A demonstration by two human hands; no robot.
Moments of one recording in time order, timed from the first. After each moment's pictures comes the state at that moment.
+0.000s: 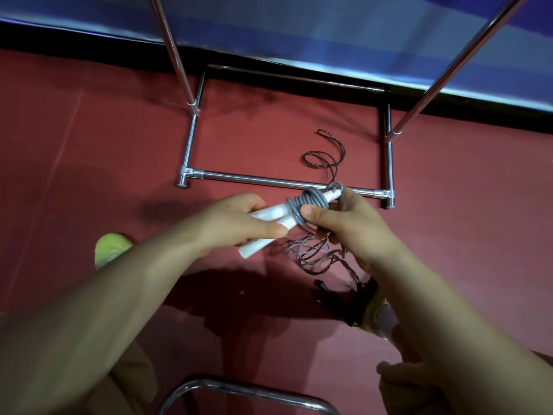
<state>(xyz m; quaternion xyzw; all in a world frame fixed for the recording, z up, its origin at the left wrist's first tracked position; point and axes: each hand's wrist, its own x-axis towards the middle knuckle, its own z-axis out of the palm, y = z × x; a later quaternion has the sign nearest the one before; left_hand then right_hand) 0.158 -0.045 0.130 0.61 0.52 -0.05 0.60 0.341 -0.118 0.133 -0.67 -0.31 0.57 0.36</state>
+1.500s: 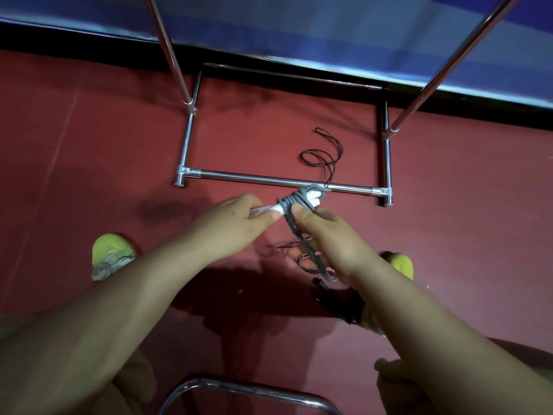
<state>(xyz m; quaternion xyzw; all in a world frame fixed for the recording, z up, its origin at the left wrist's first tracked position) 0.161 -0.052 0.119 0.71 0.55 -0.06 0.43 0.315 -0.126 0.135 -0.68 -0.21 0.63 0.31</state>
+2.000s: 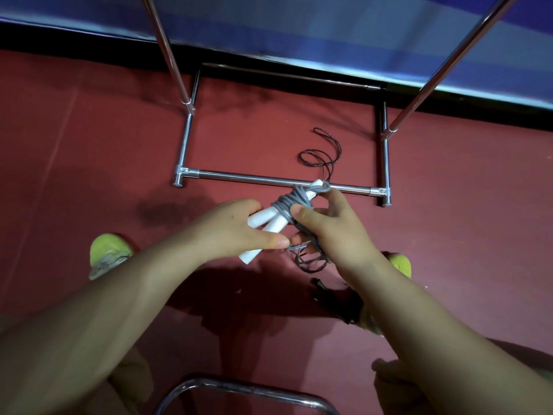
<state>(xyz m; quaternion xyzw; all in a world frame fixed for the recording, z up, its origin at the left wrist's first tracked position) 0.162 -0.052 0.128 0.70 0.51 -0.07 0.49 0.320 -0.124 0.133 -0.67 -0.23 0.58 0.40</state>
